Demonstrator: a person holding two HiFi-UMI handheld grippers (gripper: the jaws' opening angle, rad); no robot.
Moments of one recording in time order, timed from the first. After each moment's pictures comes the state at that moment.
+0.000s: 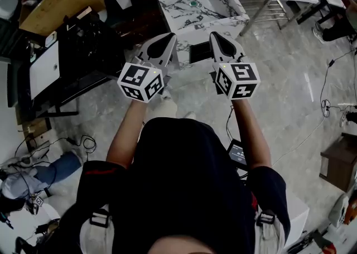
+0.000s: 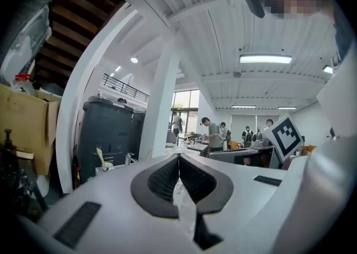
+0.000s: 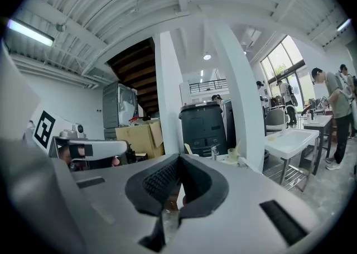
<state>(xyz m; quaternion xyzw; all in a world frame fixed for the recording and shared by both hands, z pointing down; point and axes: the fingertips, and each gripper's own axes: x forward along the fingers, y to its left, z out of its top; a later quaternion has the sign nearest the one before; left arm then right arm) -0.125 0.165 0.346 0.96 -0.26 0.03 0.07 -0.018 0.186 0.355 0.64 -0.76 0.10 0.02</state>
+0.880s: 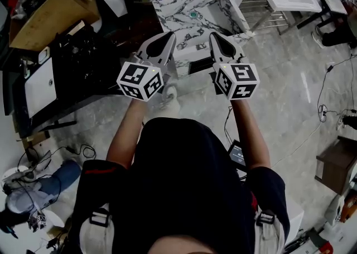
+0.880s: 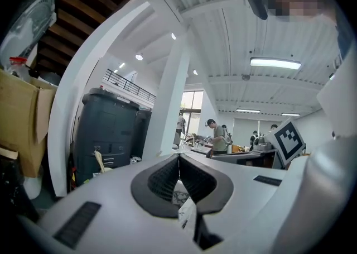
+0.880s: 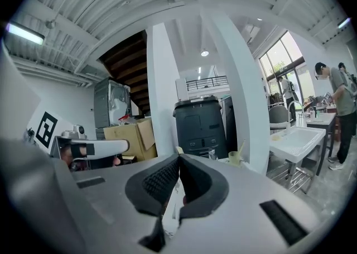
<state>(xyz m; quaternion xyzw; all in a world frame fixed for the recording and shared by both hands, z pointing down) -0.099 0.034 0.354 0.96 -0.26 0.02 0.10 0.011 0.061 0.364 0.64 -0.76 0.12 0.02</state>
